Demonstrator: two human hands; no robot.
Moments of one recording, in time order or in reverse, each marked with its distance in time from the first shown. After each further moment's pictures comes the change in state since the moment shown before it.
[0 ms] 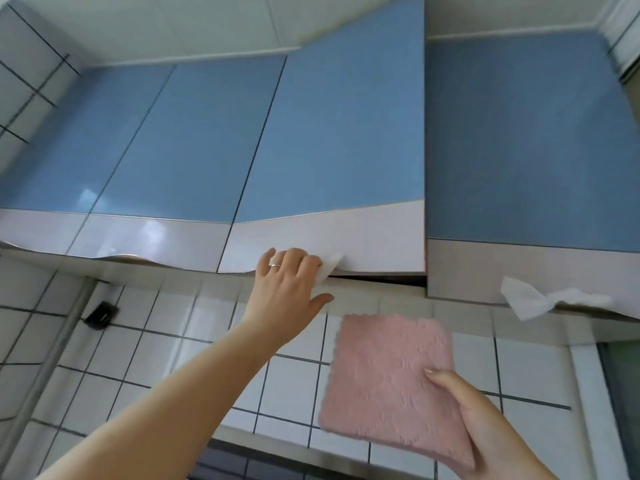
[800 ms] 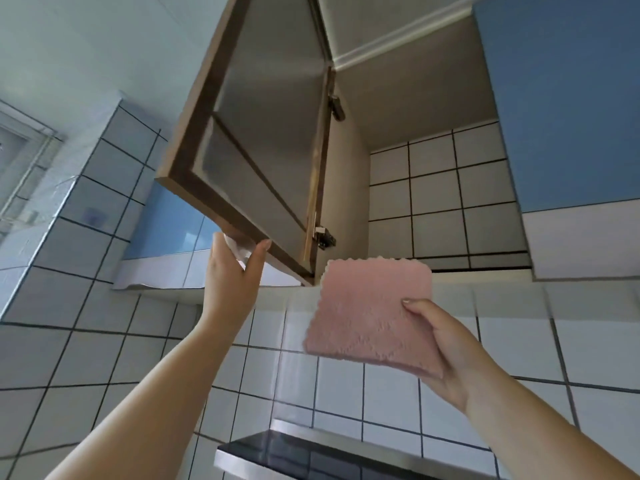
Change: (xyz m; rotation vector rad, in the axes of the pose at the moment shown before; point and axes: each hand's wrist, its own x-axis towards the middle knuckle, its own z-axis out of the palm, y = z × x) left_hand -0.012 -0.111 -0.100 -0.443 0.240 -0.467; right_hand 0.020 -0.037 0.121 0.438 -0.335 0.010
